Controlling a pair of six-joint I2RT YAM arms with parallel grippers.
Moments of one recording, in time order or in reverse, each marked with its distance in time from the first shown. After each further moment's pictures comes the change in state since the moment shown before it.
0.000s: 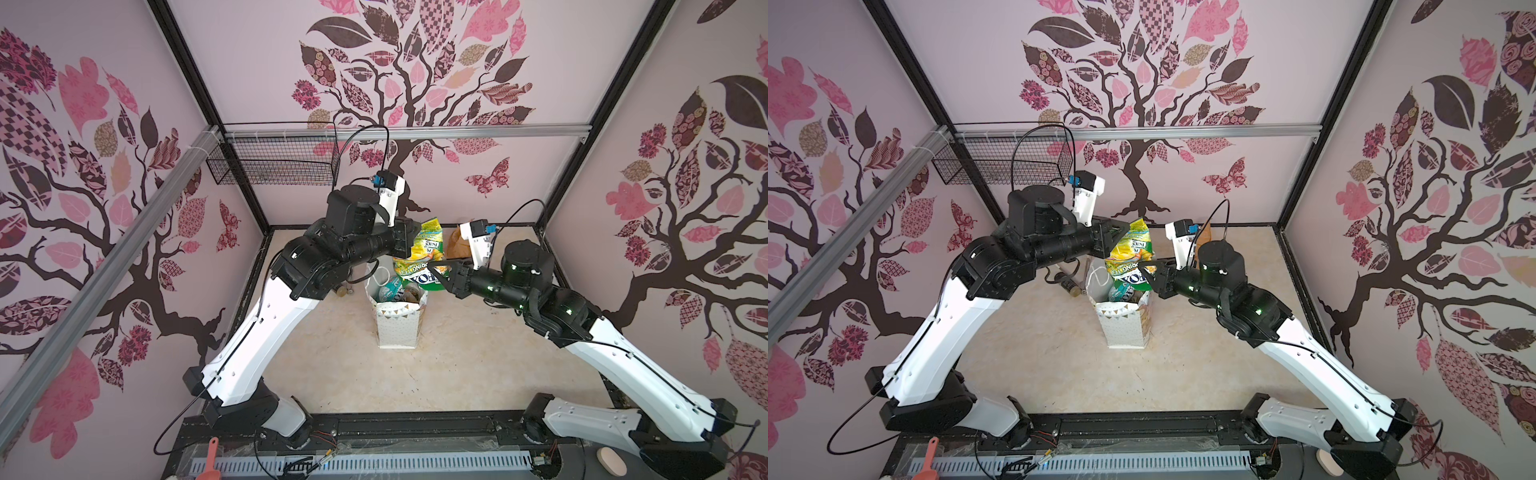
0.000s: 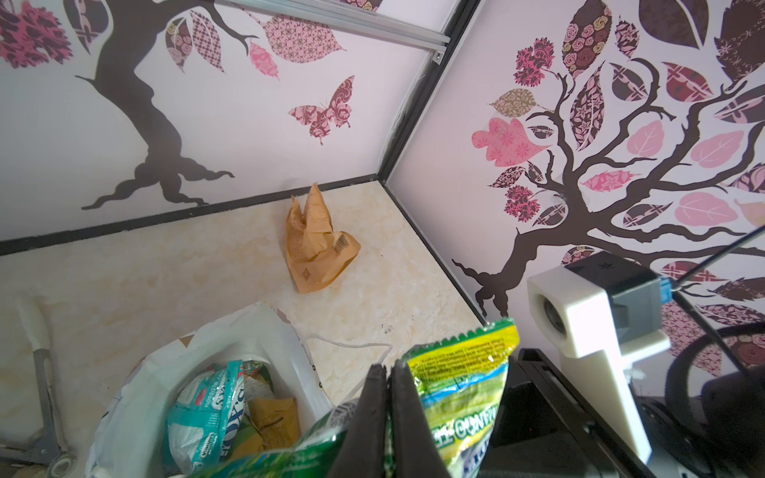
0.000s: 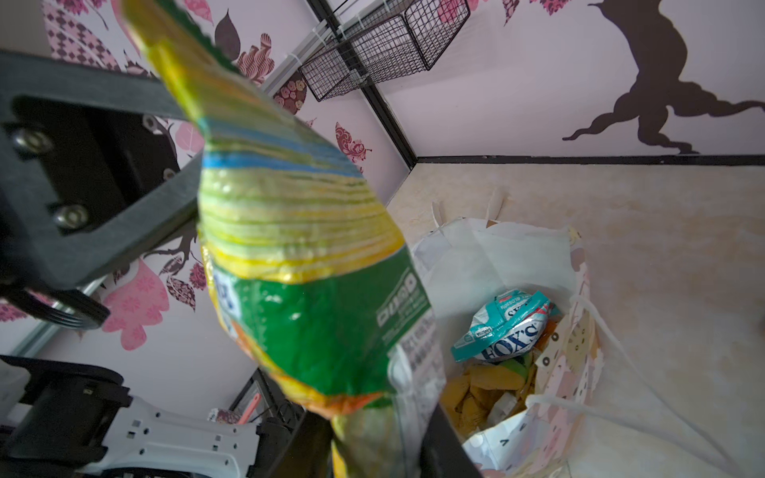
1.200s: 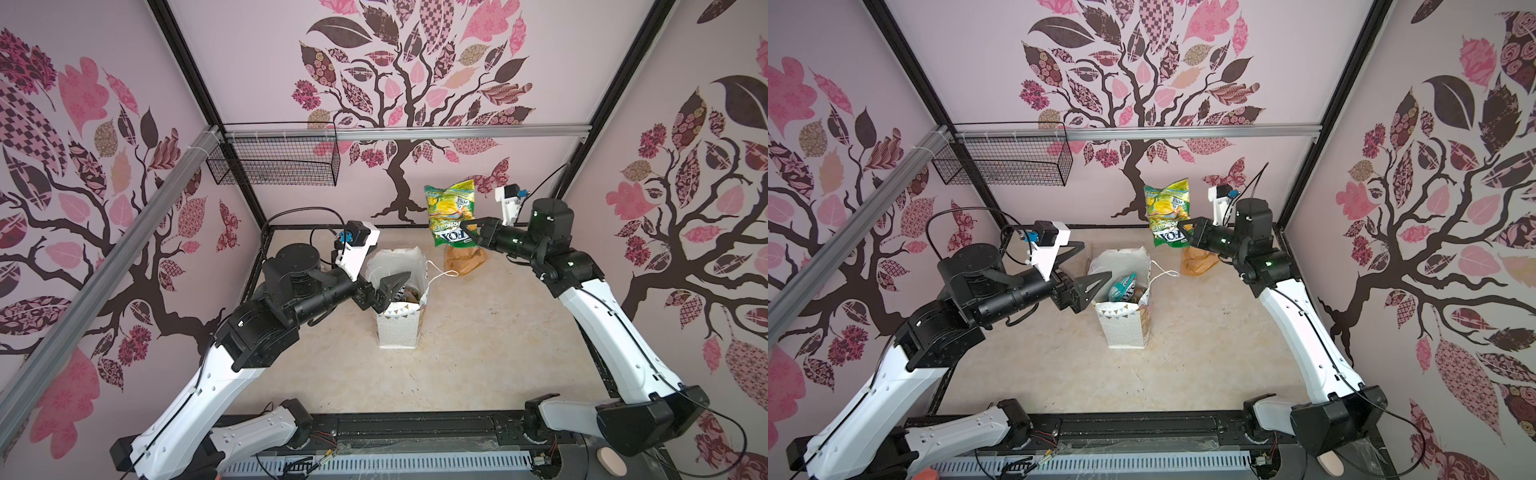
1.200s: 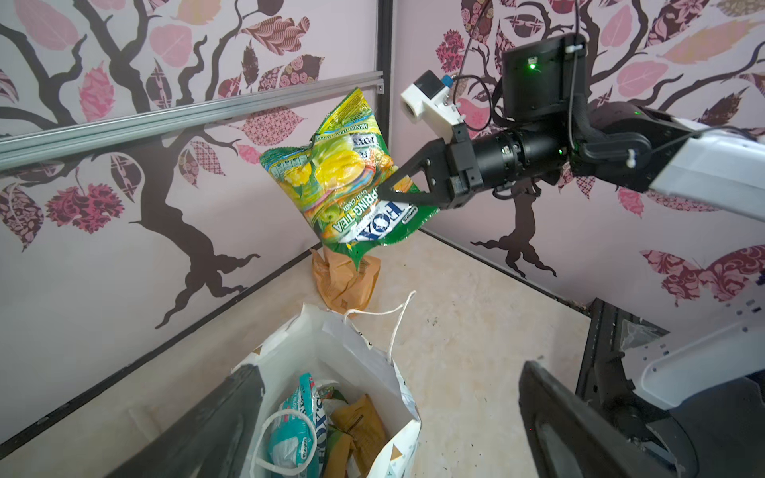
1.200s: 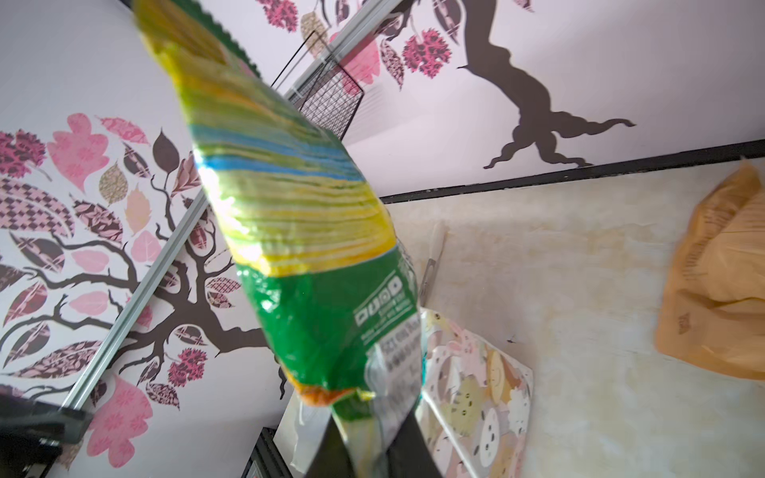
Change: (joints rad) left arm -0.010 -0.479 -0.587 0.262 0.085 0.438; right arm -0.561 0.215 0.142 0.011 -0.389 0.069
